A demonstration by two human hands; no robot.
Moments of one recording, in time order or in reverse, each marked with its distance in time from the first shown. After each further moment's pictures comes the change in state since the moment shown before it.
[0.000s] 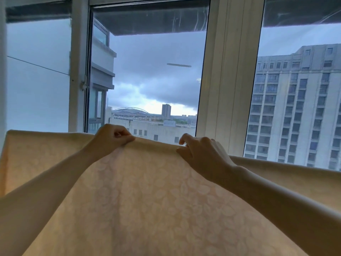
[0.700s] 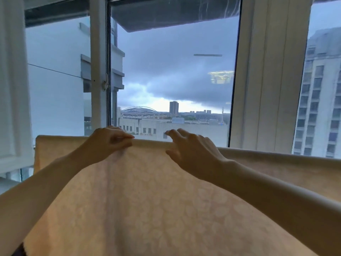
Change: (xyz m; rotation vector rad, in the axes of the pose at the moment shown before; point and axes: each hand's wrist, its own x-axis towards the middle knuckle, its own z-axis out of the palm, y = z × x) left_hand -0.012 -0.114 -0.080 0.154 -0.089 0.074; right_hand 0.086 -0.099 0.089 0.014 0.013 -0.128
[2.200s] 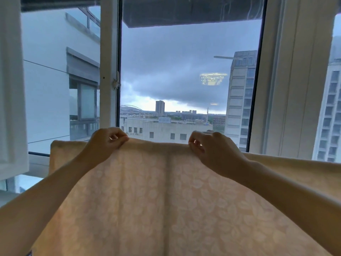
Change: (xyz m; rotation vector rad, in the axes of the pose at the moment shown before) left_hand 0.008 -0.140 -0.036 -0.084 0.149 -0.024; right_hand 0.076 -0.051 0.046 -0.051 -0.013 0.200
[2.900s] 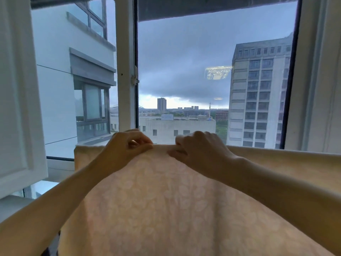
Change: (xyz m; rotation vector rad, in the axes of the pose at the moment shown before) left_hand 0.001 -0.065 -0.028 -0.180 -0.109 0.174; right_hand 0.073 -0.109 0.071 -0.124 -0.071 -0.118
